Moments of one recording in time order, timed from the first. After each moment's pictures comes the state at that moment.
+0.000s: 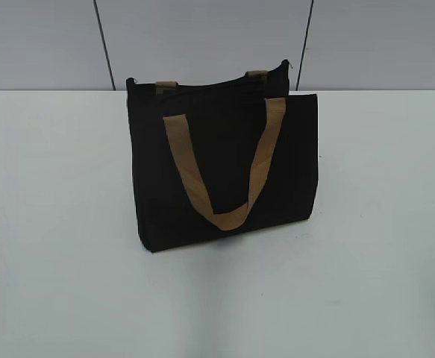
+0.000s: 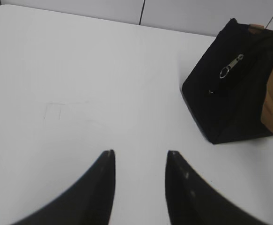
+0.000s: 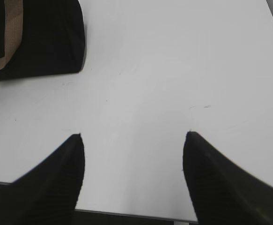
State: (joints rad) left arm -0.02 -0.01 -0.53 -0.14 1.06 0.03; right arm -0.10 -0.01 -0.49 0.21 1.10 -0.22
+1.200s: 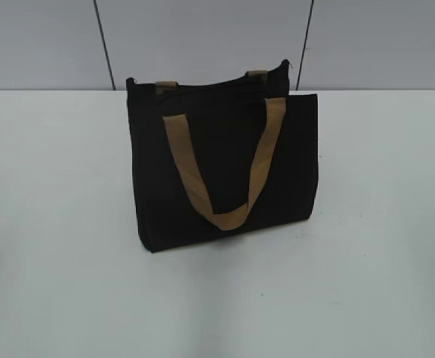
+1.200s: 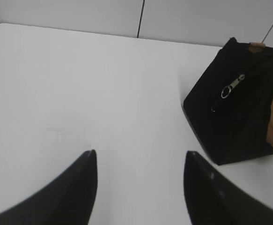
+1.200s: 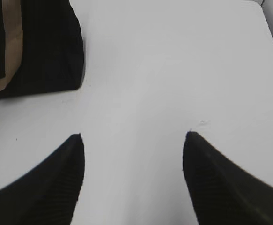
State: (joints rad) left arm -0.02 0.16 -0.56 -0.16 0.91 0.08; right arm -0.10 0.19 -0.59 0.21 1.01 -0.23
